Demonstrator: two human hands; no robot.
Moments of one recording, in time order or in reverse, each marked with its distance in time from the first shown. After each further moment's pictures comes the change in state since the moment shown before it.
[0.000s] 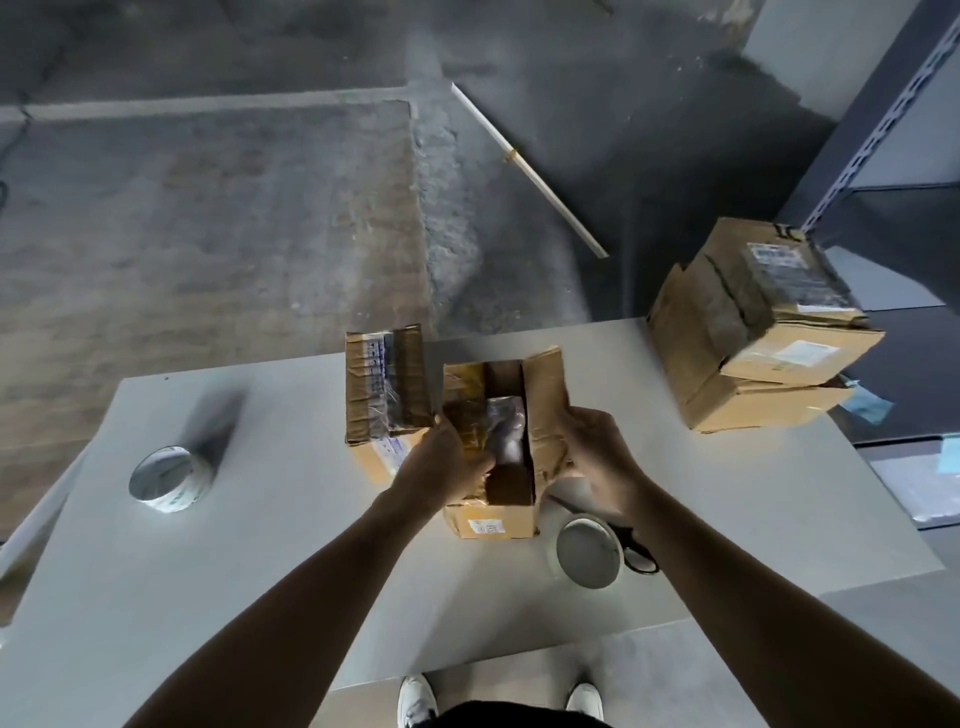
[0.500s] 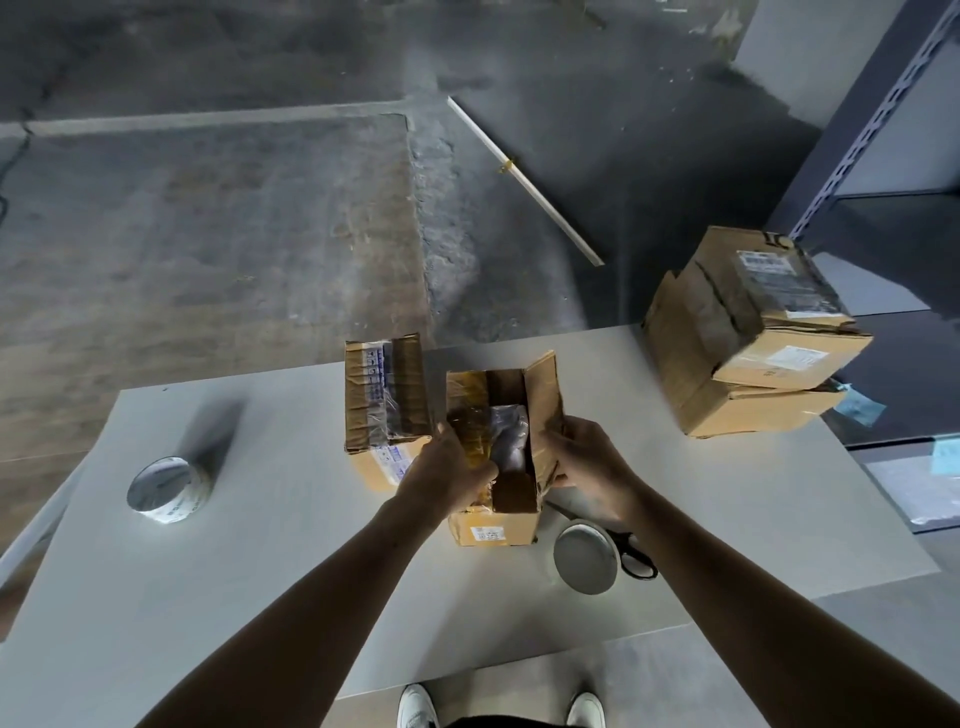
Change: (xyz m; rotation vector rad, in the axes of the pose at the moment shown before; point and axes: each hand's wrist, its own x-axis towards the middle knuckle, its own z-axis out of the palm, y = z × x) left_hand -0.001 0.001 0.006 0.074 0.012 -0.012; right_hand -0.002 -0.001 -0.008 0.009 -0.133 0.049
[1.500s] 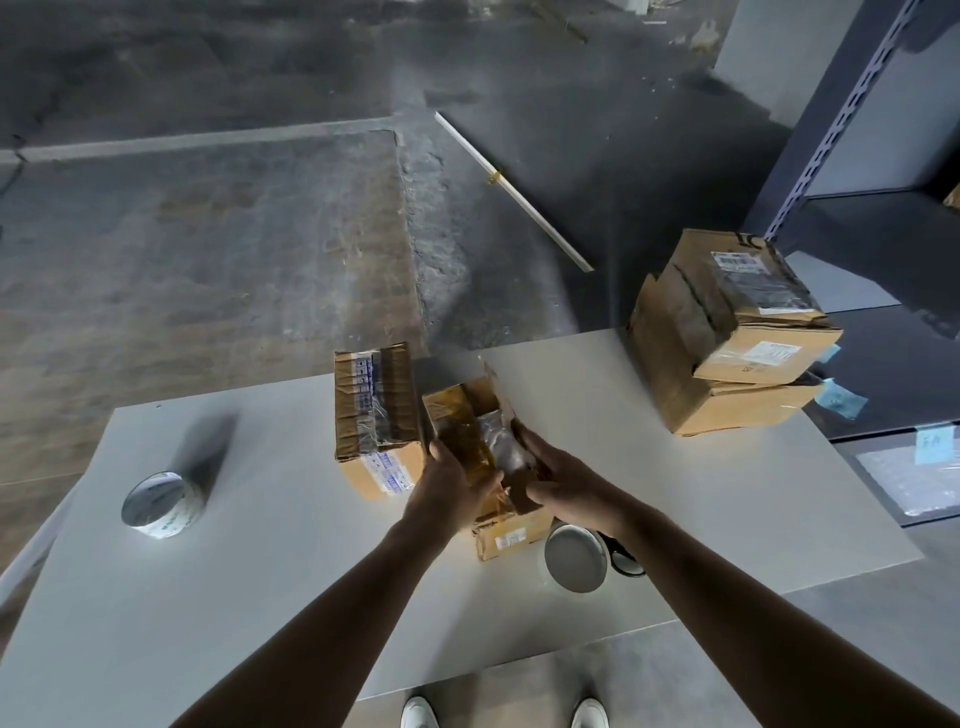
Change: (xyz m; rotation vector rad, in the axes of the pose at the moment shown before) left_hand -0.014 0.005 0.019 -0.210 0.009 -0.007; right_hand -0.024 0.010 -0.007 -0.484 -0.318 -0.201
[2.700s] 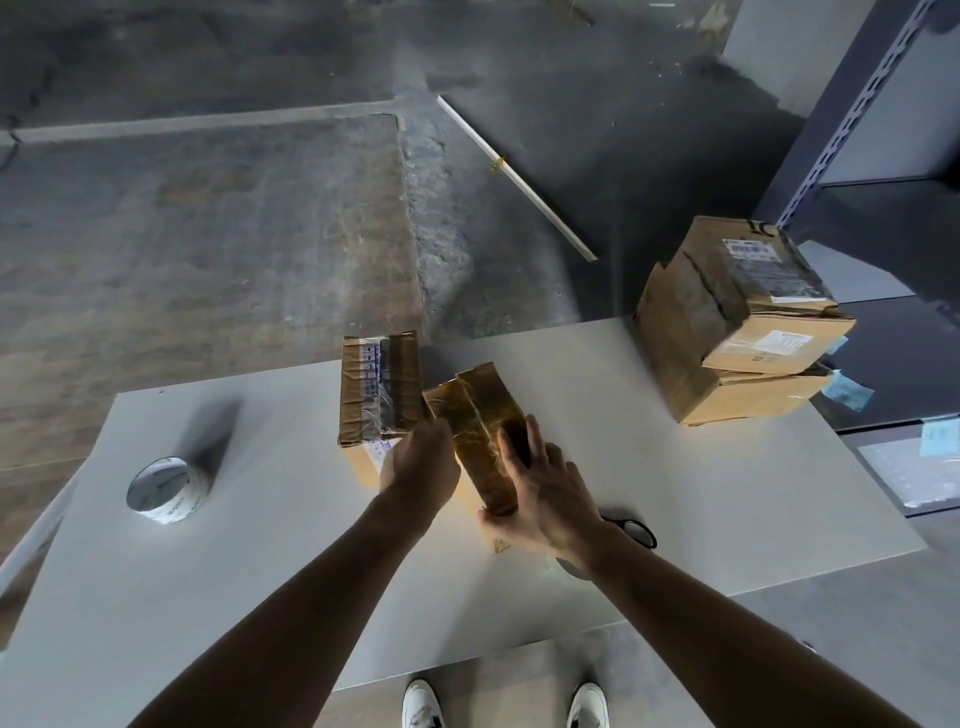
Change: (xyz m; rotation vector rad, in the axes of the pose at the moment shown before) left_hand -0.012 0.009 -0.038 0.573 0.269 0.278; right_hand 0.017 0.012 0.054 -0.757 0.205 0.031
